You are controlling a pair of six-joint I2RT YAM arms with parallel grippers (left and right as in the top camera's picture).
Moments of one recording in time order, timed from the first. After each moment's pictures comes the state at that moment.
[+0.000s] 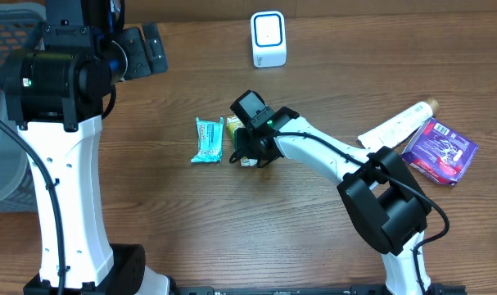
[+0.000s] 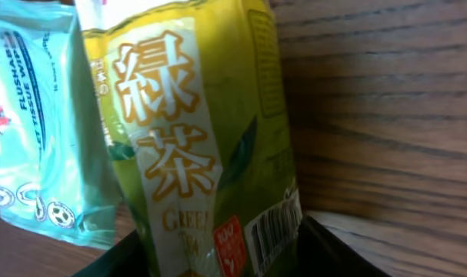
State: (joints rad) left arm -0.08 1.70 2.35 -1.47 -0.18 -0.26; right arm 0.71 2.12 1.53 -0.64 -0.10 0.71
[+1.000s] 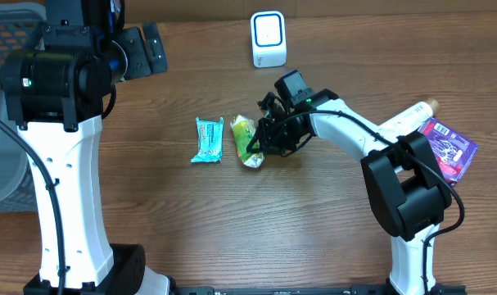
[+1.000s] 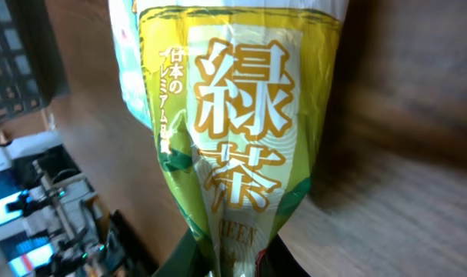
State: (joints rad) left arm -0.08 1.70 2.35 -1.47 -0.18 -0.26; right arm 0.50 2.12 1.47 -0.64 -0.74 0.44
